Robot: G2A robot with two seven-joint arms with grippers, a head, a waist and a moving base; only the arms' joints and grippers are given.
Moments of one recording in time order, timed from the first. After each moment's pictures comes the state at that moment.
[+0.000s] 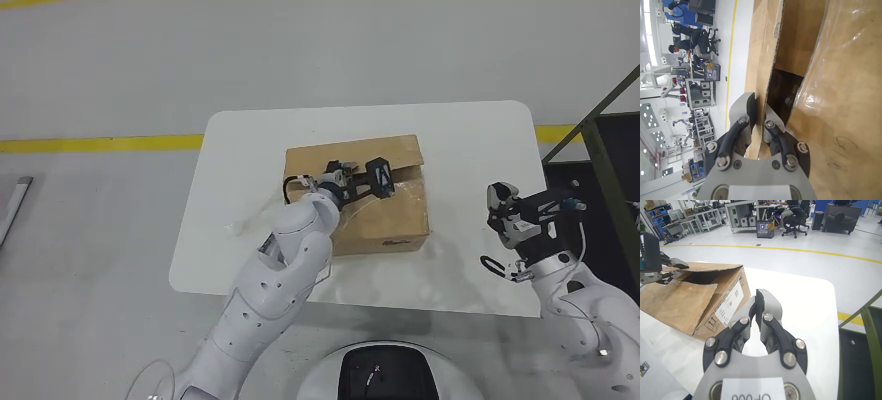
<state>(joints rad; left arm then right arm) 0.69 -1.39 -0.88 -1.51 2.11 -0.55 -0.56 -1.53 -1.22 1.61 -1.93 -1.13 -0.17 0.11</state>
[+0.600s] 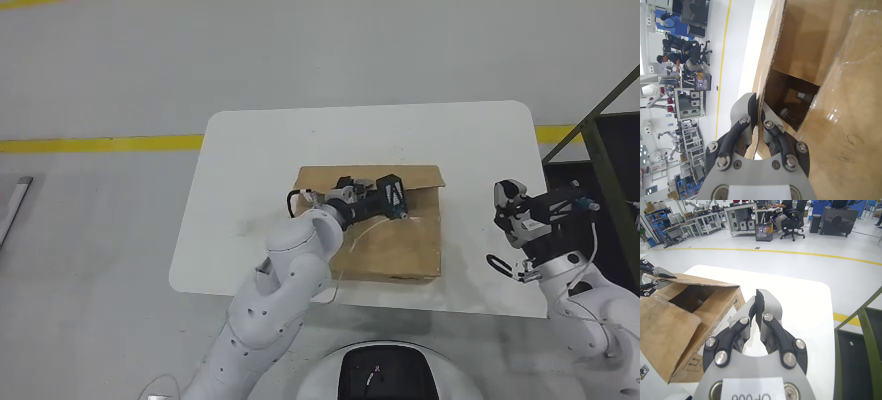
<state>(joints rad) 0.80 -1.39 -0.93 -1.75 1.99 -0.70 -0.66 -1.55 -1.22 1.64 -1.96 -1.11 -0.18 0.11</state>
